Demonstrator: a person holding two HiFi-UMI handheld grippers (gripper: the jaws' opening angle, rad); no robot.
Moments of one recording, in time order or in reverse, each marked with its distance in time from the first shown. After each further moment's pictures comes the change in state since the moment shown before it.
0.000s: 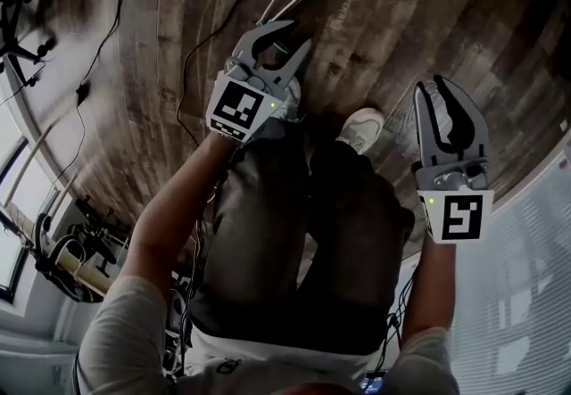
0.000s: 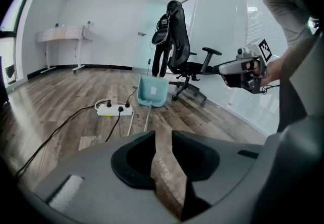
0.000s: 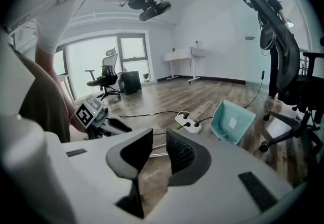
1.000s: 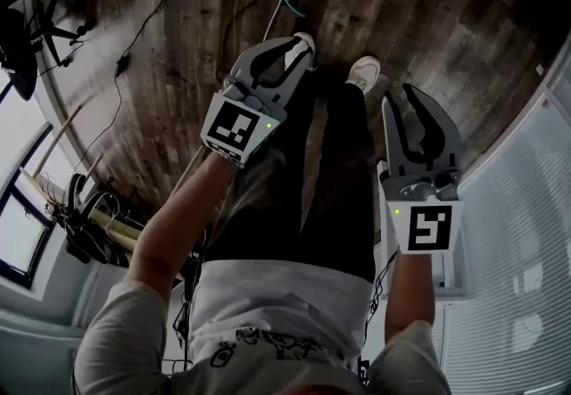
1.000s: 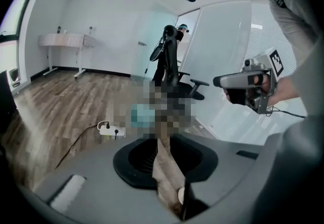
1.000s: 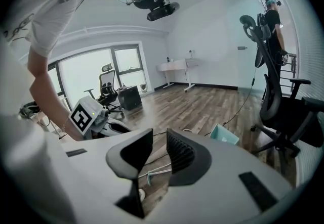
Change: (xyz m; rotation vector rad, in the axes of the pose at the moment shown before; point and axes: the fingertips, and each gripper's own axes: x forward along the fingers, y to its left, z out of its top) left arm -0.219 -0.105 0.244 -0.098 0.000 -0.044; right arm -0.184 0.103 0.252 0.104 0.000 -0.045
